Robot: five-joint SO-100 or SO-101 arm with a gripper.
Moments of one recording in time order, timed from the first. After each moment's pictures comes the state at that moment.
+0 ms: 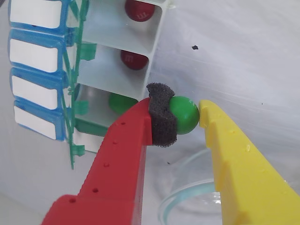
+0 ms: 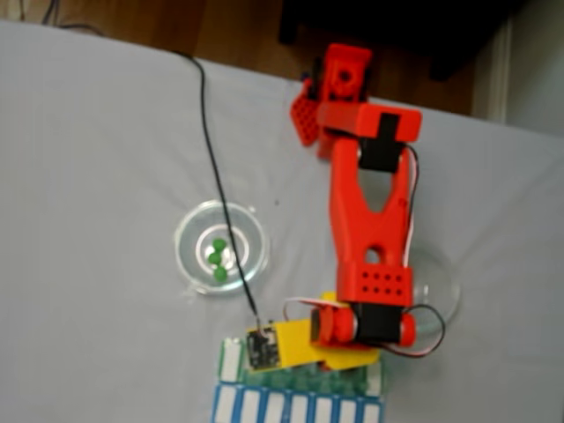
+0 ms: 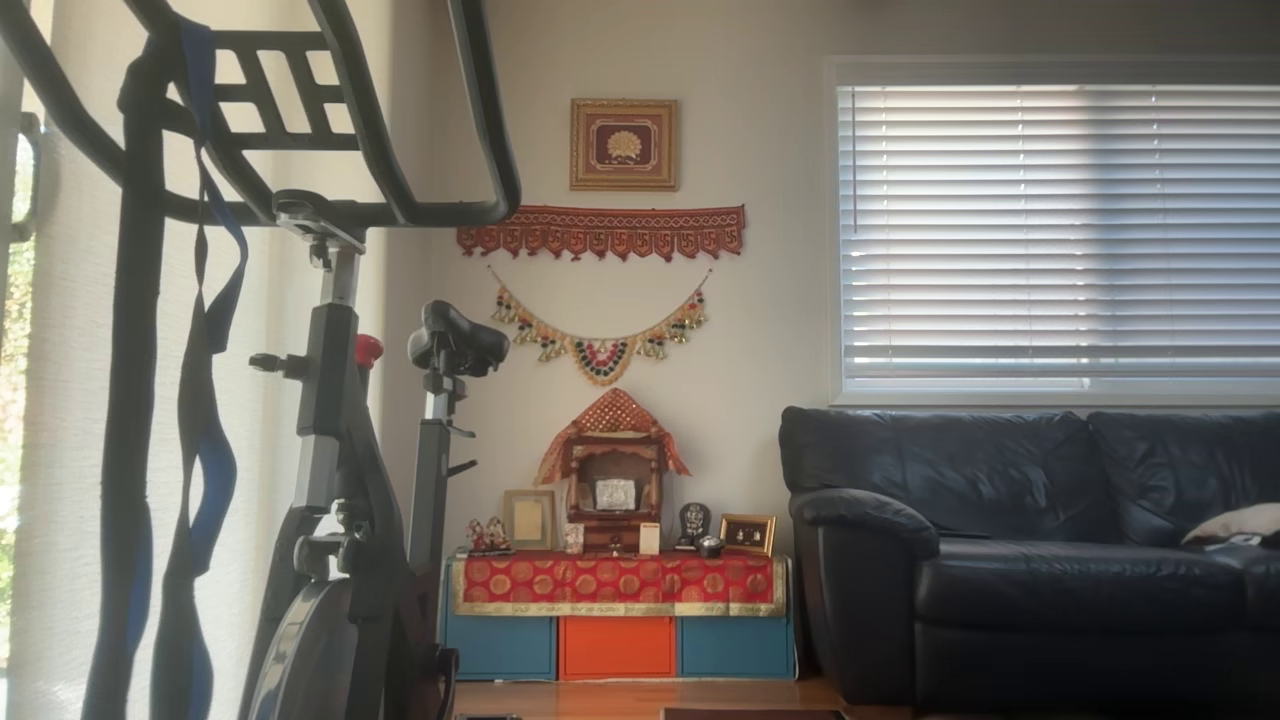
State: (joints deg) arm -5.9 84.3 64.6 85.2 -11.1
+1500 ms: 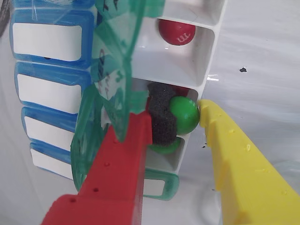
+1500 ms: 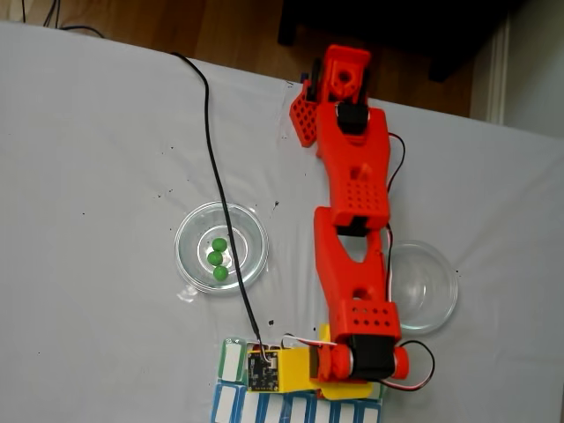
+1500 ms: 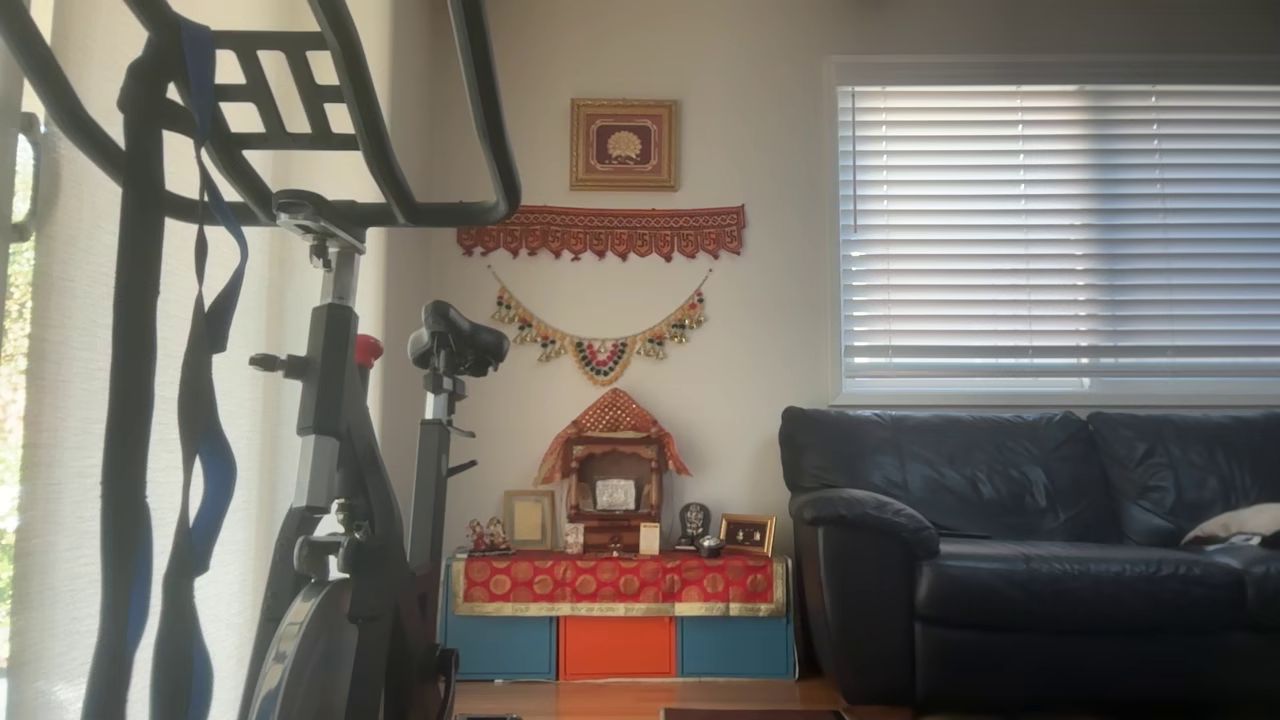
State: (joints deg) arm -4.8 42.0 0.5 106.8 -2.3
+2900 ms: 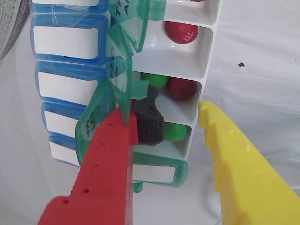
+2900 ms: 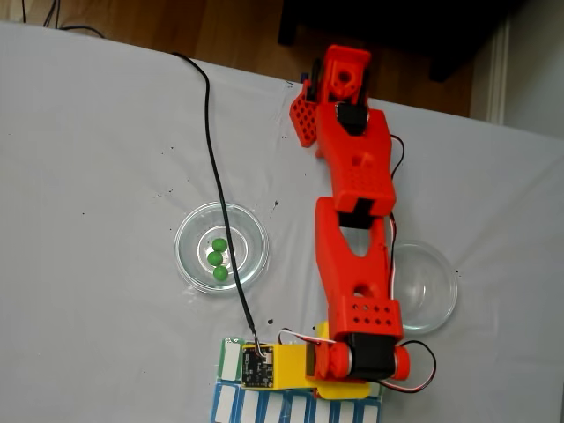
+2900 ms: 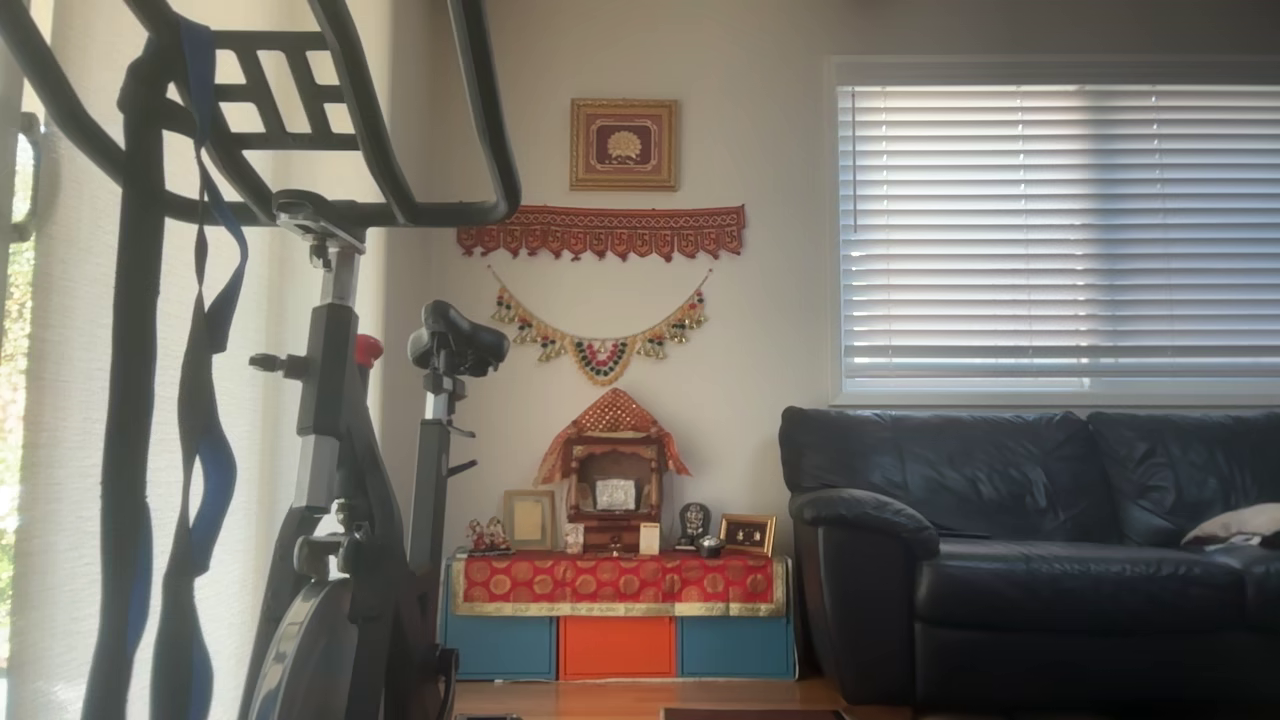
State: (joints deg) arm -4.3 53.2 14.2 107.3 -2.0
